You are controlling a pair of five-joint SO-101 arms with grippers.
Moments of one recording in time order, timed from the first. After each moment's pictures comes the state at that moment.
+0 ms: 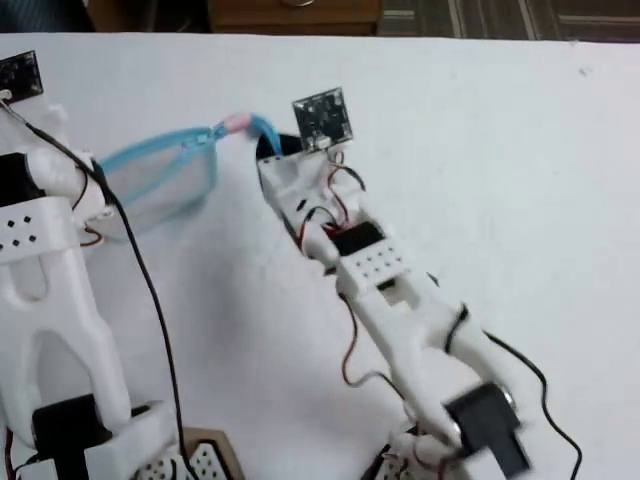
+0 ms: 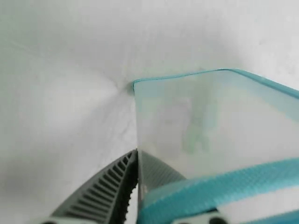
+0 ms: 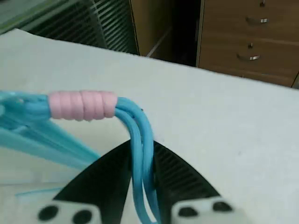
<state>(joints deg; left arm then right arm) -22.0 -15.1 -4.0 96.9 8.0 -31.1 -14.0 35.4 4.3 -2.3</state>
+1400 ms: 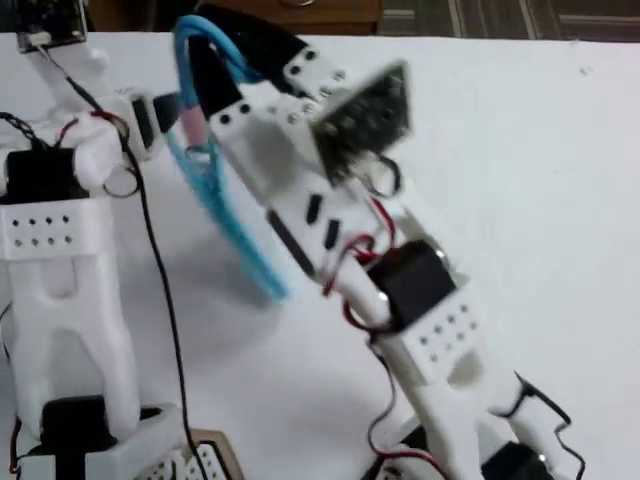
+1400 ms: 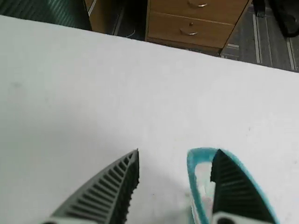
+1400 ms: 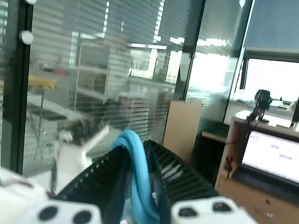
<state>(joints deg) -10.7 -15.2 -9.8 74.6 8.0 -41.8 -28.3 1.4 21.3 9.2</state>
